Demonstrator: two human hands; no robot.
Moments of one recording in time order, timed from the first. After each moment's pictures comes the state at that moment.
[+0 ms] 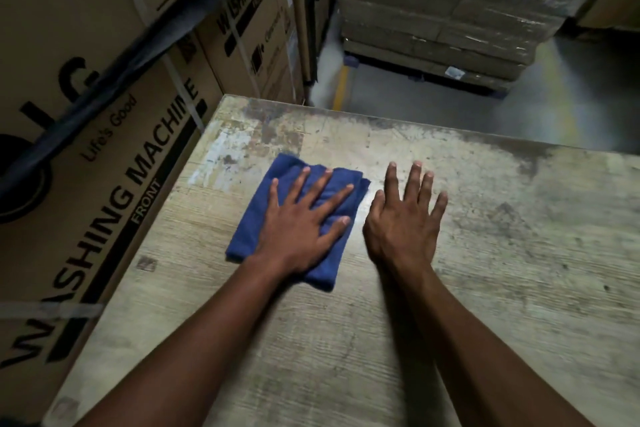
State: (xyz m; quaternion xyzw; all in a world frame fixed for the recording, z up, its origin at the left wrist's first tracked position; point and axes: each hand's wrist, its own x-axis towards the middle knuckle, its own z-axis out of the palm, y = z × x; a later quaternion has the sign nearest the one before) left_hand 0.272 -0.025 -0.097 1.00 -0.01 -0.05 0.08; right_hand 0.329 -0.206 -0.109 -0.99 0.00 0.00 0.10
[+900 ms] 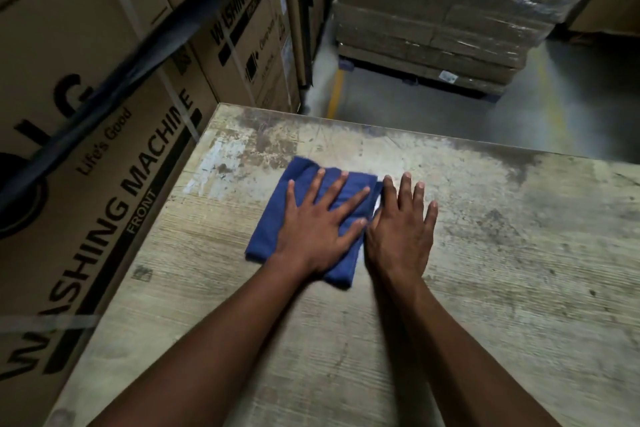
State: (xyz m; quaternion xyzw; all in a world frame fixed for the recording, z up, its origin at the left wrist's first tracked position) left_hand 0.298 -0.056 -0.101 1.00 -0.03 -0.03 0.08; right_hand 0.327 -0.212 -0.104 -1.00 -0.01 -0.03 0.09
